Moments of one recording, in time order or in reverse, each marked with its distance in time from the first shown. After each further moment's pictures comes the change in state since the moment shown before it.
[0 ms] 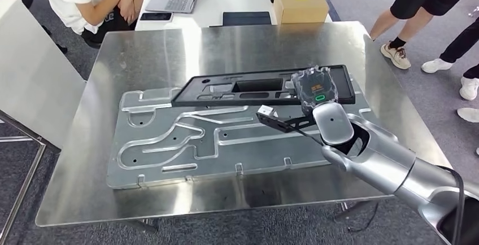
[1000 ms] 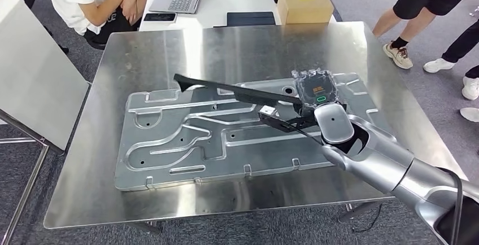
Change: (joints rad) left arm -0.001 0.009 0.011 0.000 0.017 0.032 -0.002; right arm 0.021 0.004 -0.009 0.048 -0.038 -0.036 -0.012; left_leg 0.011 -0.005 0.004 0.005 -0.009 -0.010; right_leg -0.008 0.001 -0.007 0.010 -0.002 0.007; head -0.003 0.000
